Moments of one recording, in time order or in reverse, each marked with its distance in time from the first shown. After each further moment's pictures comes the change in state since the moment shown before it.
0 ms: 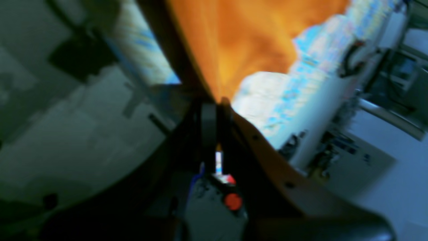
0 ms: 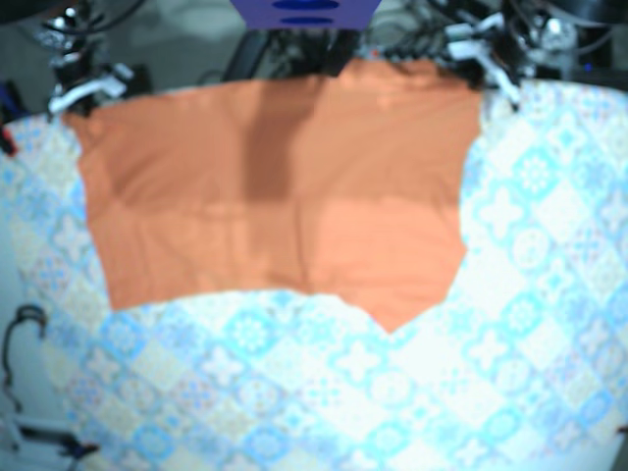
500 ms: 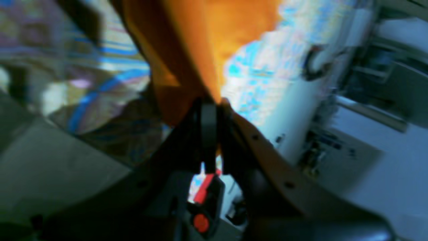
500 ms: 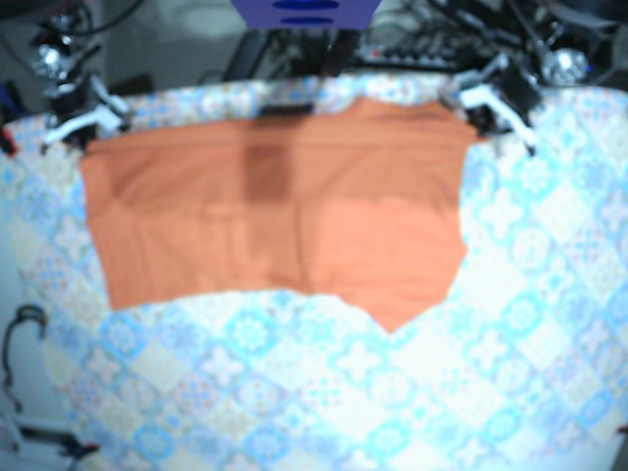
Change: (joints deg) left arm -8.6 0.2 -2.2 0.9 -5.4 -0.5 0.4; right arm 7.0 -0.5 1.7 2.1 0.0 5.4 -0.6
